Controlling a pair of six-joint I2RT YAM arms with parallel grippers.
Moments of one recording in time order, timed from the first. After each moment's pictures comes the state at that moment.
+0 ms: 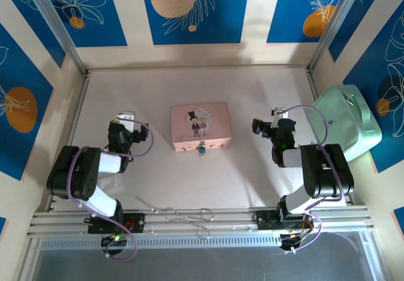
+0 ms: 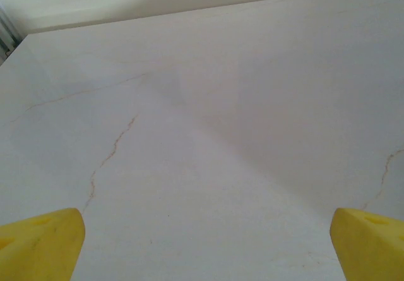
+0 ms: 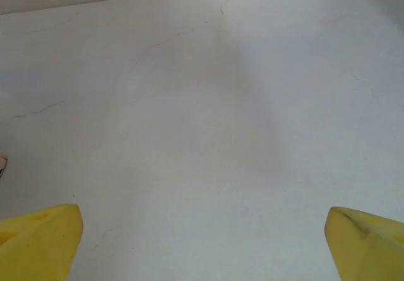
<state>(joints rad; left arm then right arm) -0.09 1.57 0.36 0.85 -0.07 0.08 0.02 1.53 0.39 0.72 -0.02 0.12</state>
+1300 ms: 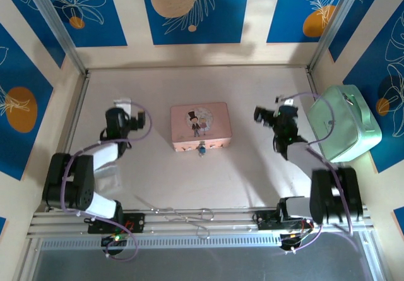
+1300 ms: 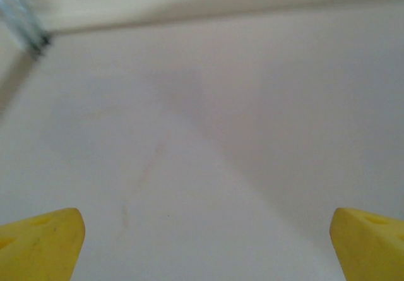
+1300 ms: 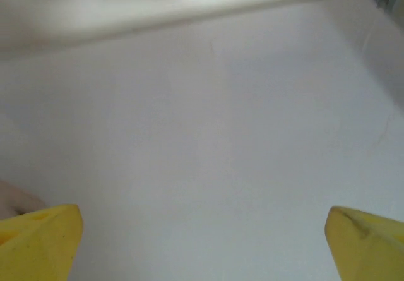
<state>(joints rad) -0.09 1.43 0.66 0.37 -0.18 0.02 0.07 1.24 0.64 0.18 0.08 0.26</state>
